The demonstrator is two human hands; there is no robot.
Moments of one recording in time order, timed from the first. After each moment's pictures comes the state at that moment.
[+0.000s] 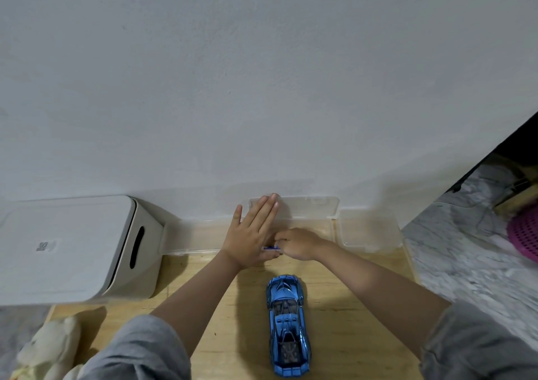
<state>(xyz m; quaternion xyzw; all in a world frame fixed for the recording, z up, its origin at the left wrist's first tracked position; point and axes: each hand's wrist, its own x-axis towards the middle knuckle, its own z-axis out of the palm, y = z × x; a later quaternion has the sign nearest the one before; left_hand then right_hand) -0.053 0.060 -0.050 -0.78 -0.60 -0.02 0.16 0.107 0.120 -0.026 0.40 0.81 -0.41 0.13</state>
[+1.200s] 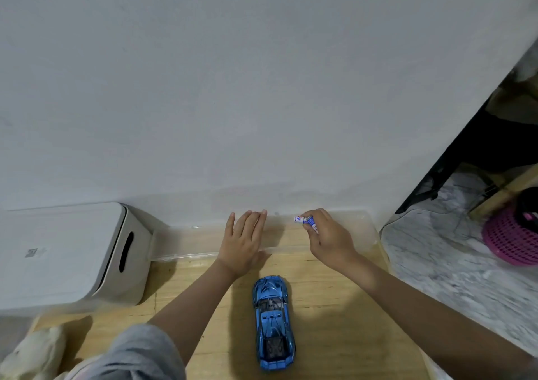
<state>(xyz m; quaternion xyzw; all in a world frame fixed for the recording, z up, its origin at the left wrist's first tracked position) -0.027 0.047 -0.043 -0.77 -0.62 -0.03 0.16 0.197 0.095 0.005 0.50 0.81 -0.22 -0.23</state>
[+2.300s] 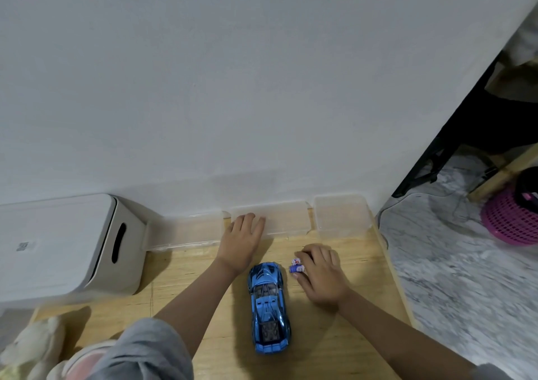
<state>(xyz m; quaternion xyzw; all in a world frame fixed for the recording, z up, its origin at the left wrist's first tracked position) -0.012 0.038 -0.050 -0.77 -0.63 0.05 0.06 0.224 0.031 -0.086 0.46 0.88 -0.12 -0.06</state>
